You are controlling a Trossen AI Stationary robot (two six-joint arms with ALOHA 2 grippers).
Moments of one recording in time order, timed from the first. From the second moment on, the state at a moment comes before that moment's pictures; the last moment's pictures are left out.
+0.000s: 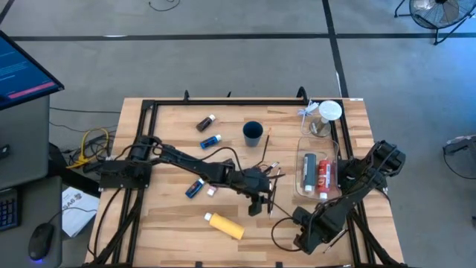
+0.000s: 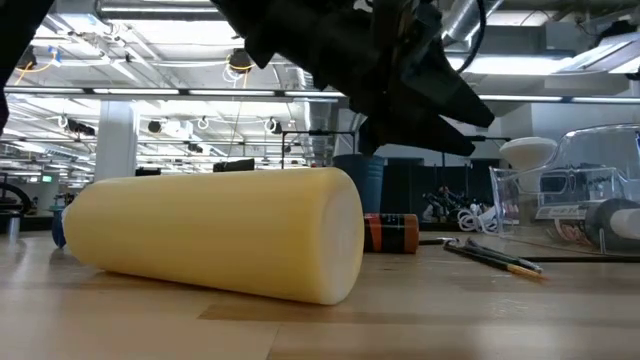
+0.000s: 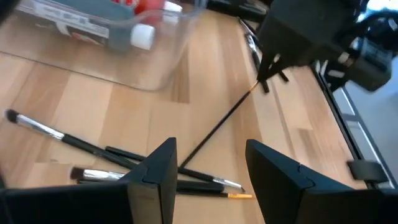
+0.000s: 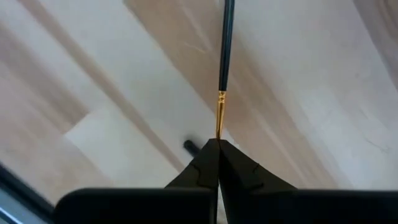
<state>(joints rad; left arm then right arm) -0.20 2.07 1.37 0.13 0.04 -0.30 0.85 1.76 1.06 -0.80 0.00 1.49</state>
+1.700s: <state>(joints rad) -0.23 2.40 1.66 0.04 0.17 -0.26 0.79 1.64 1.08 -0.85 0.06 1.49</state>
